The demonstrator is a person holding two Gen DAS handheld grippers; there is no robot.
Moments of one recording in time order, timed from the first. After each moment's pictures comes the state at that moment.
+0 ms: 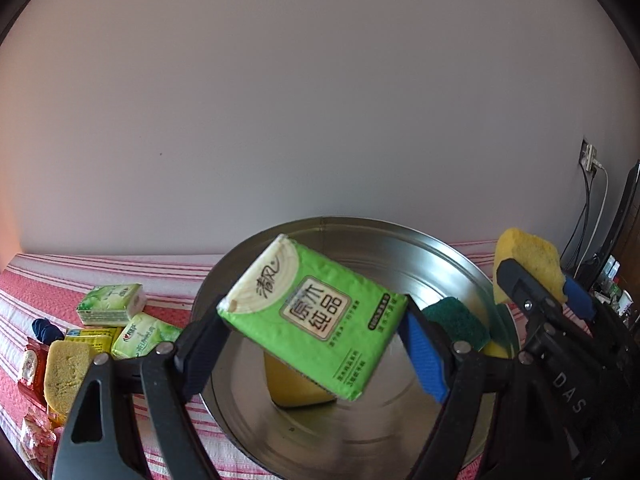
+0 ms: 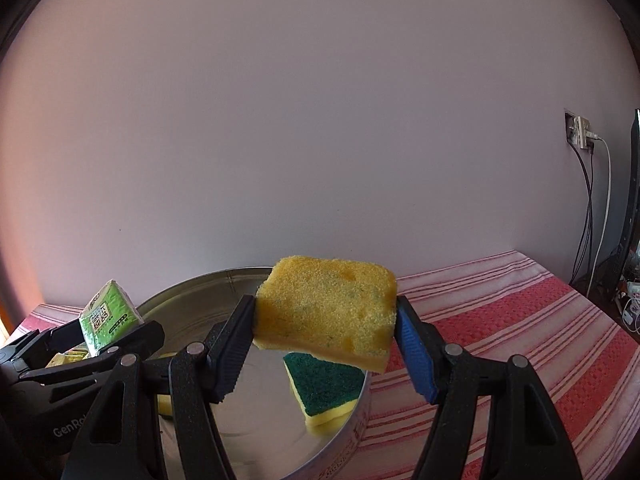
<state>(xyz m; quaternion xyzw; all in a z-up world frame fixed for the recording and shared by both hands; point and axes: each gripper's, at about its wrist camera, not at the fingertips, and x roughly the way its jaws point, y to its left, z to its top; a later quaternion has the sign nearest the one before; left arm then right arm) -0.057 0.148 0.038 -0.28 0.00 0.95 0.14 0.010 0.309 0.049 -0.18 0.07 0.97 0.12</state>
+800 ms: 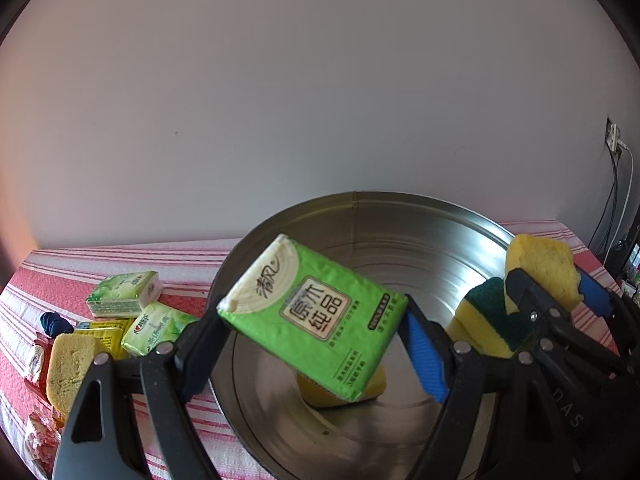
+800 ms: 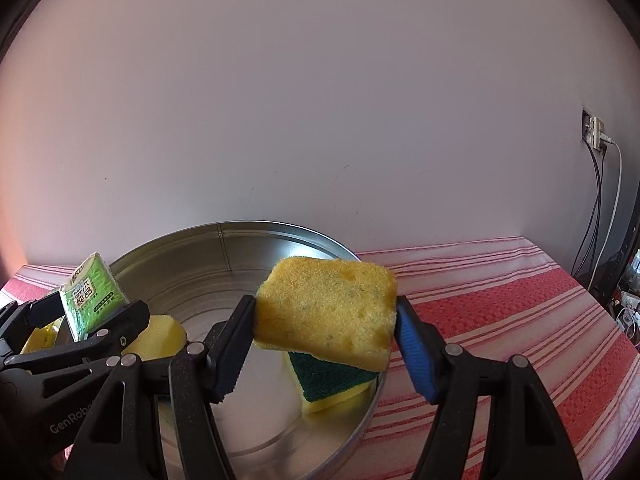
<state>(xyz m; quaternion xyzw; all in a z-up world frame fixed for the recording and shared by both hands) -0.064 0.157 0.011 -0.30 0.02 0.95 0.09 -0.016 0.303 0.021 -0.23 0.03 0.96 0.12</state>
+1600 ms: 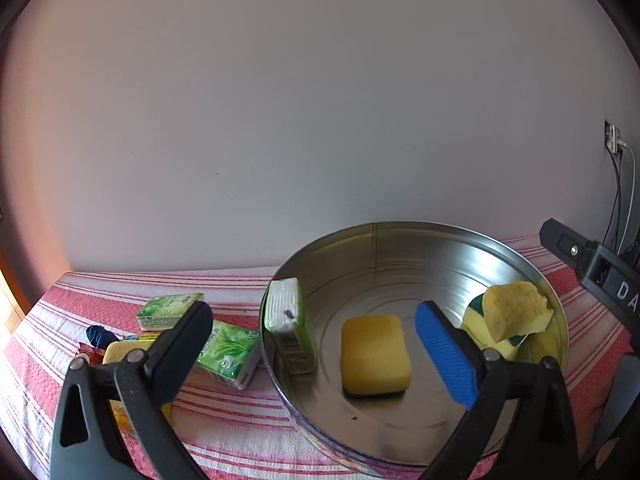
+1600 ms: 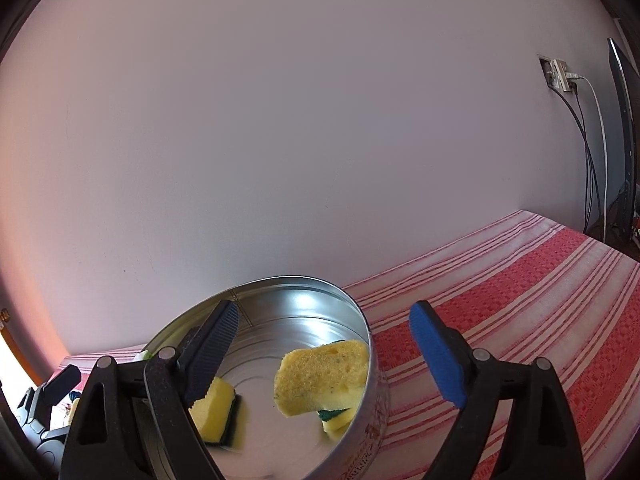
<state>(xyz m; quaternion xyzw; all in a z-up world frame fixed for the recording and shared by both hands) -0.029 0.135 0.035 -0.23 0.04 0.97 0.06 0.009 0.335 0.041 -0.15 0.17 0.97 0.11</state>
